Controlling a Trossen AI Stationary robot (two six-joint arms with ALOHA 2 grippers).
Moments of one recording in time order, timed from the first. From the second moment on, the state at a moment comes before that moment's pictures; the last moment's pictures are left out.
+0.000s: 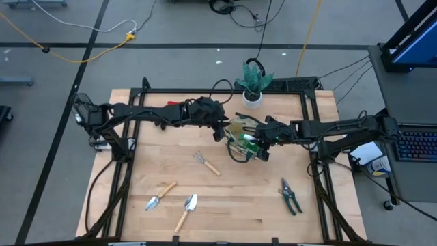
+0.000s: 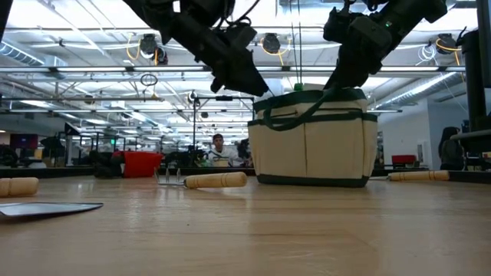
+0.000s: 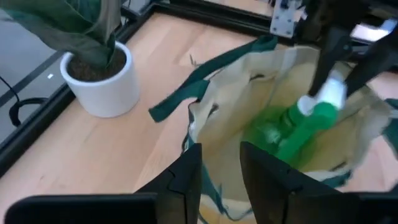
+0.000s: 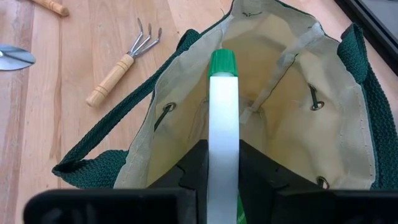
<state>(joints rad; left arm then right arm) 0.23 1.69 1.19 -0.06 0.00 -0.11 -0.03 1.17 0.78 -0.39 0.15 0.19</state>
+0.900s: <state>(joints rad) 0.25 1.75 1.19 -0.05 -0.05 -0.06 -0.02 1.17 0.78 -0.39 0.15 0.20</state>
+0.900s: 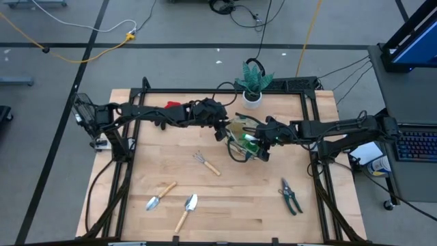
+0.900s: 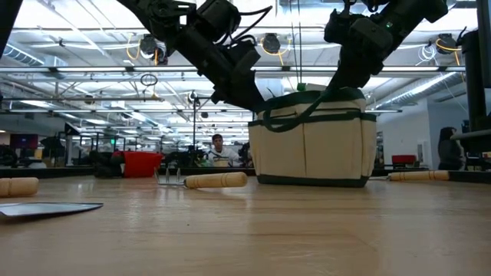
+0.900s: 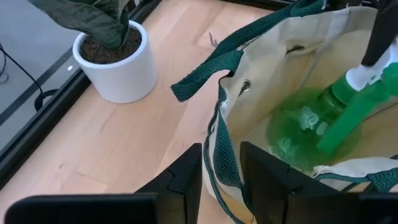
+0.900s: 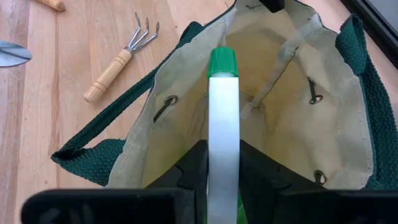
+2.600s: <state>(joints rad) 0.25 1.75 1.19 -0.02 -0.15 0.08 -0.03 1.13 0.78 -0.44 0.01 0.20</state>
